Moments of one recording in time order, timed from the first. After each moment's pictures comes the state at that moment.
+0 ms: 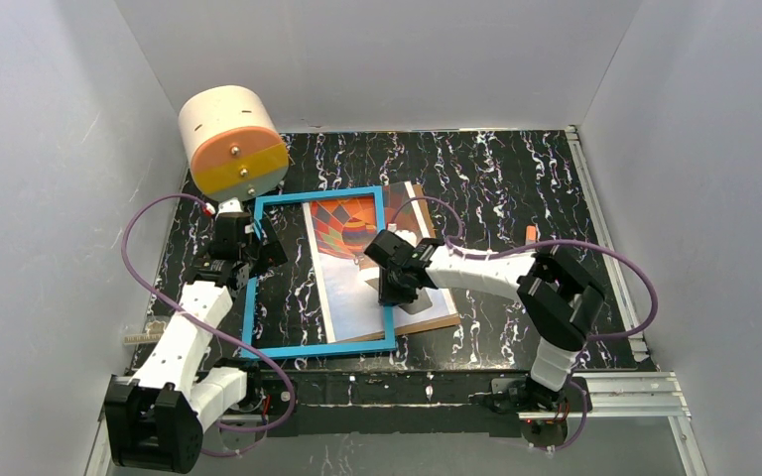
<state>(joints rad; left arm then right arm) -0.11 1.00 0.72 -0.55 -0.18 -0.45 1.01 1.74 1.13 -0.56 0.10 0.93</state>
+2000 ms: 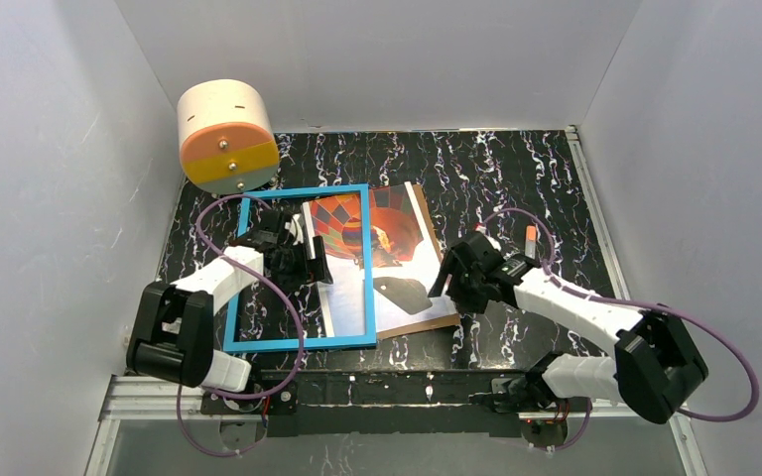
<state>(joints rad) -0.25 1.42 0.73 -0.44 0.25 -0.39 0.72 1.25 0.71 -0.52 0.03 0.99</state>
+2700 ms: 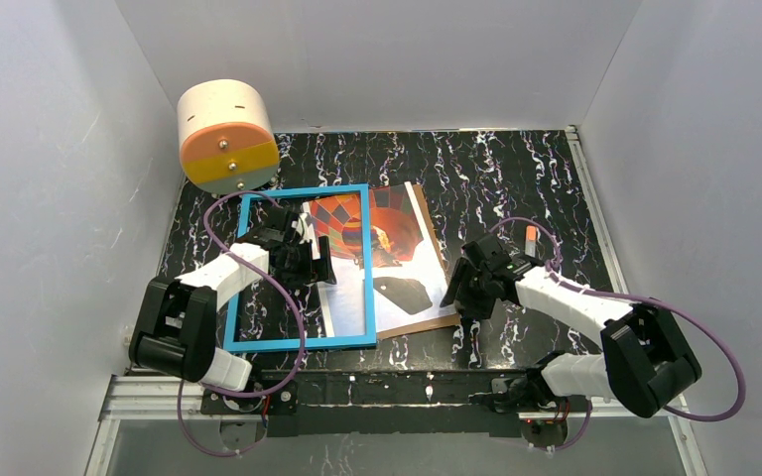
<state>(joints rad) -0.29 1.45 0.76 -0.44 0.24 -0.37 0.60 1.26 0.63 -0.52 -0.07 0.92</state>
